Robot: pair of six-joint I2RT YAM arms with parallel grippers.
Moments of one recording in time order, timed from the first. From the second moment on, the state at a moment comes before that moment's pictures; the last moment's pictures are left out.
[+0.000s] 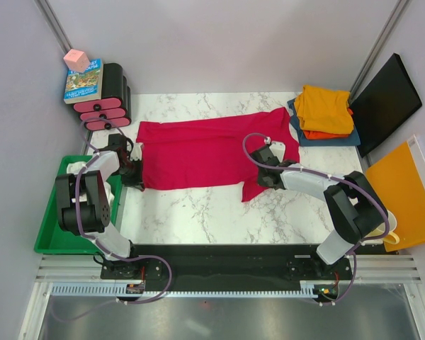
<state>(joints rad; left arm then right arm) 0.12 1.66 0.98 -0.63 0.21 0.11 0.56 1.63 0.90 -0.33 0.40 0.69</state>
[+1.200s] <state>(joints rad) 0.12 1.66 0.98 -0.63 0.21 0.11 0.56 1.68 0.90 -0.25 0.42 0.69</state>
